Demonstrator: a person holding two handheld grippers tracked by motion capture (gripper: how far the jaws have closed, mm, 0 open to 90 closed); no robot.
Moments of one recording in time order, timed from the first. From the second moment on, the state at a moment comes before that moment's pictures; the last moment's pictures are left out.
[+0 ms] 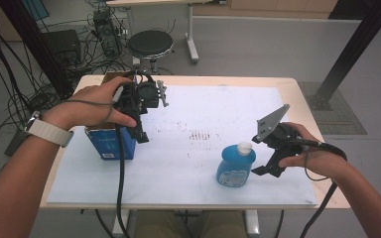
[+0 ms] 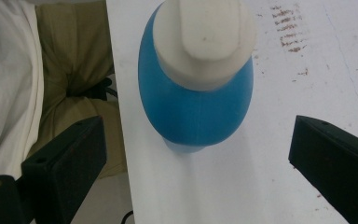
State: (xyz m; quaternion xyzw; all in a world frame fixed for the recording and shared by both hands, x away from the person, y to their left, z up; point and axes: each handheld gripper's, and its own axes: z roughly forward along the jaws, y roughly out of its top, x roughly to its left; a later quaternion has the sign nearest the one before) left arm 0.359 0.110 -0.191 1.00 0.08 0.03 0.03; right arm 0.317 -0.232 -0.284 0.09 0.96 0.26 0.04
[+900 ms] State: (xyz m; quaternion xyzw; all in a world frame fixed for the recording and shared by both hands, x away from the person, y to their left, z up) left arm 0.360 0.110 -0.194 1.00 0.08 0.03 0.03; right arm 0.317 -0.230 -0.294 0.09 0.96 0.27 0.04
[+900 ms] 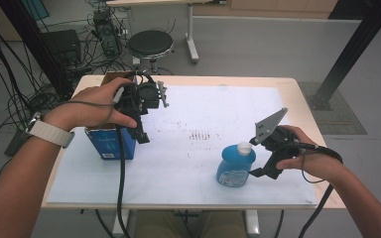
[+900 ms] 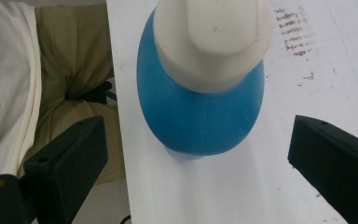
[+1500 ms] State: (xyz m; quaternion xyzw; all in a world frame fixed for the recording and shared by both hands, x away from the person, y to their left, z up) left arm 0.360 0.109 -0.195 1.00 0.08 0.03 0.03; right arm 0.317 -0.233 -0.304 0.09 0.95 0.28 0.04
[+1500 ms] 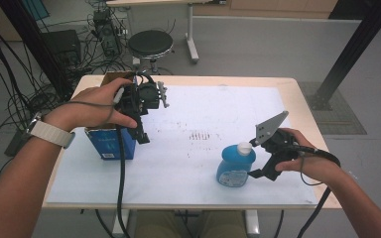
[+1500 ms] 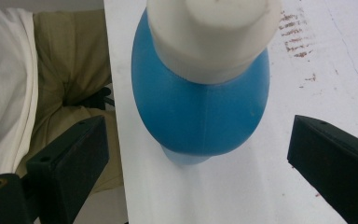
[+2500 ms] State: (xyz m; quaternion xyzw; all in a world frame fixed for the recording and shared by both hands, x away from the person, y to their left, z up) left arm 0.360 0.110 -0.198 1.00 0.08 0.02 0.03; right arm 0.315 -0.236 -0.317 0.10 0.94 0.31 0.04
